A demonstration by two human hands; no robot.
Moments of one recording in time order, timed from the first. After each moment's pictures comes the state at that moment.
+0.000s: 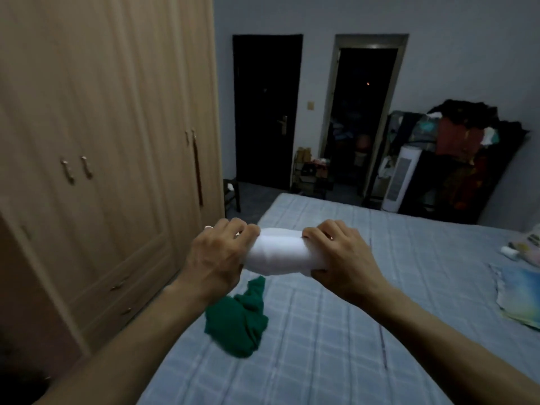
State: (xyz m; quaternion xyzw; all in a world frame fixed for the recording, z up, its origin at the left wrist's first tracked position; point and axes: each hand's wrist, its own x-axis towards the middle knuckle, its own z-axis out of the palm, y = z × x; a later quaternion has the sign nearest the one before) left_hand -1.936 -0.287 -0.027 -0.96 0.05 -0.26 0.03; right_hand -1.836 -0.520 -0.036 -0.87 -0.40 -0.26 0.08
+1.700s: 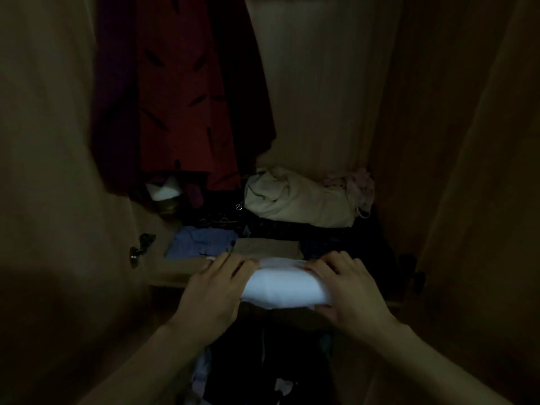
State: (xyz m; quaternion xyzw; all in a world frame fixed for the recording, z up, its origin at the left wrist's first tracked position) left_hand -2.414 0.361 -0.064 -0.81 -0.46 -0.30 0.21; right_hand -2.150 0.395 -0.056 -0.42 -0.86 -0.15 0.24
